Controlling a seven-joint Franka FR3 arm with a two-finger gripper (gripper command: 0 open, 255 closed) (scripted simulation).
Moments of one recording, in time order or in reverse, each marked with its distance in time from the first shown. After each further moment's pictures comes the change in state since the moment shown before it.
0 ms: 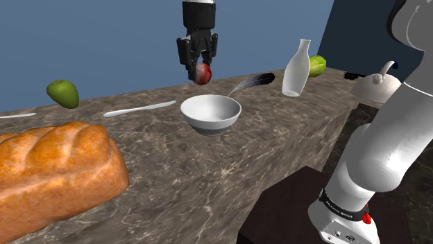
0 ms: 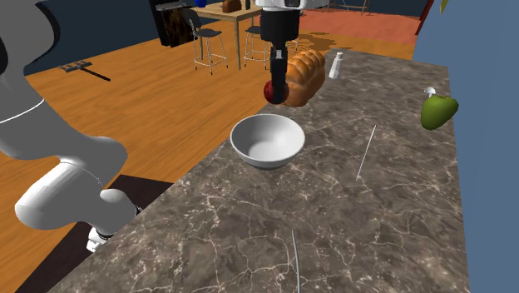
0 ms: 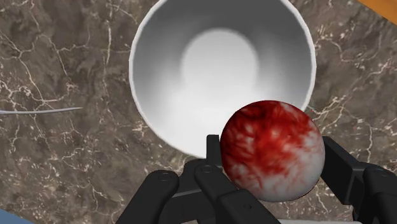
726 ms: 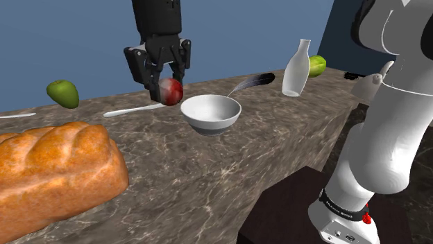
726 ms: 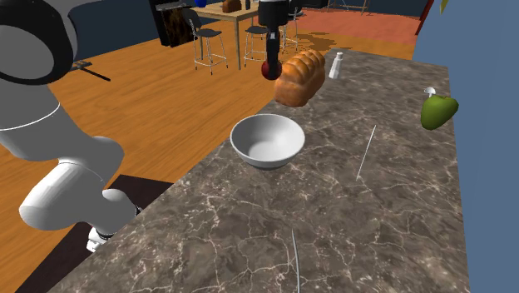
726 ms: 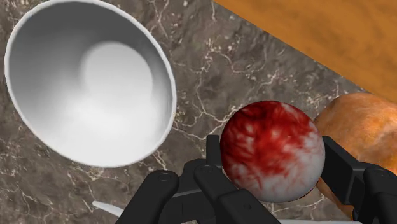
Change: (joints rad) arm 0.138 0.181 0.181 0.180 -0.083 -0.034 0.315
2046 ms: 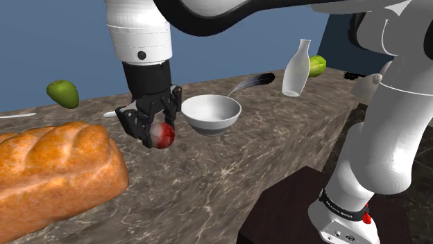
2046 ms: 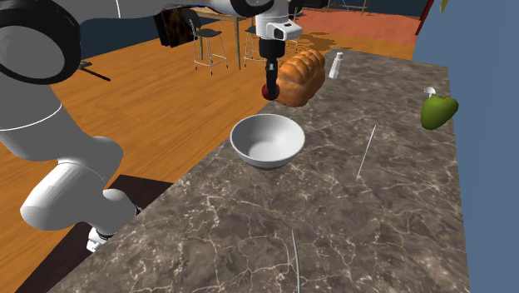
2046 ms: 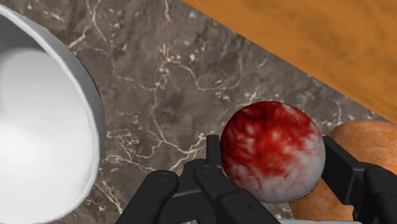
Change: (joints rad) arm 0.036 0.018 0.026 -0.214 -0.011 0.225 0.077
